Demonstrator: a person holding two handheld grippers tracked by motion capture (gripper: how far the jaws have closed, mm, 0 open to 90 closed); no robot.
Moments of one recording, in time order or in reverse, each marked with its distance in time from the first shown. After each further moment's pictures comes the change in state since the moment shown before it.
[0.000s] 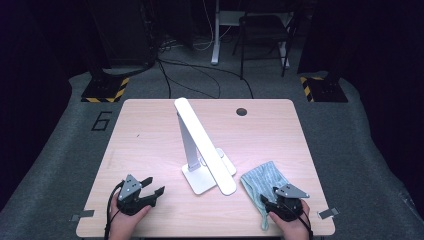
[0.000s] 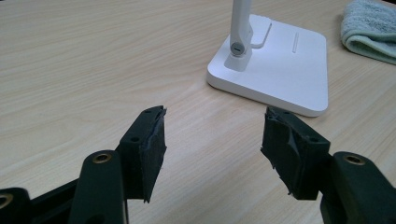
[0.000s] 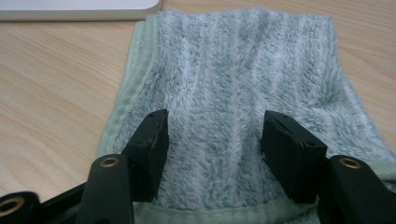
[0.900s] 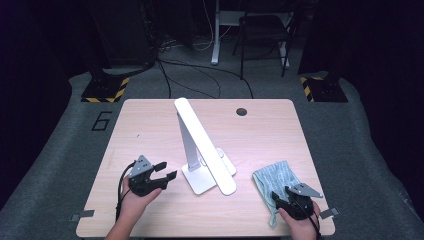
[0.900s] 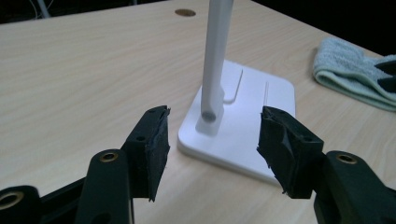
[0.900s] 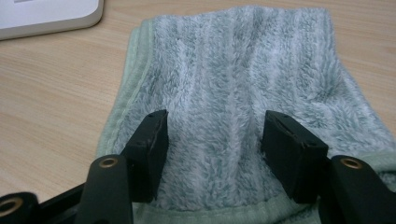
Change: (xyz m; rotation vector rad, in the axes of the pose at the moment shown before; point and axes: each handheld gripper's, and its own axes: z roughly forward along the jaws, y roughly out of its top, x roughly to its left) left arm 0.000 0.065 0.034 -0.025 -0.127 0.008; right arm -0.025 -0.008 -0.010 -0.002 -0.081 0.138
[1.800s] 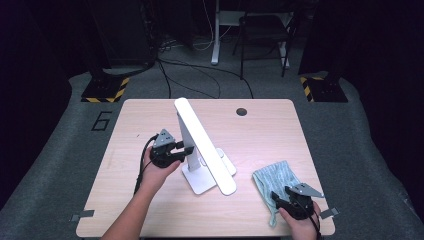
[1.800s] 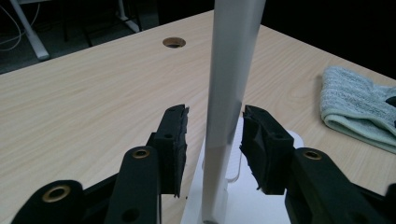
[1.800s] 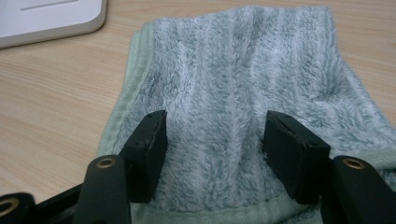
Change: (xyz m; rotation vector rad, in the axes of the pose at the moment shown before) left arm 0.002 0.061 0.057 -0.010 -0.026 0.038; right arm -0.003 -0.001 0.000 -0.006 0.023 0.023
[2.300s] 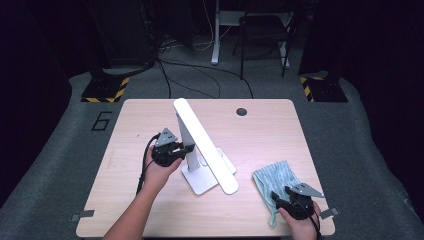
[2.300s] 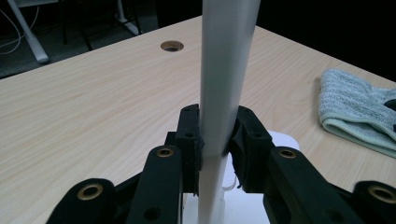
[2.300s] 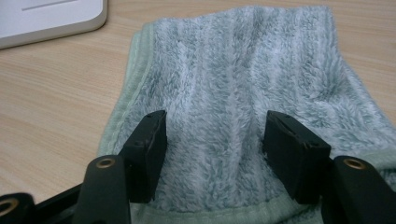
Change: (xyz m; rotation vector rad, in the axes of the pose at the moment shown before) left arm -0.006 0.003 0.001 -0.011 0.009 -0.005; right arm 0.000 0.000 0.000 -0.004 0.002 0.001
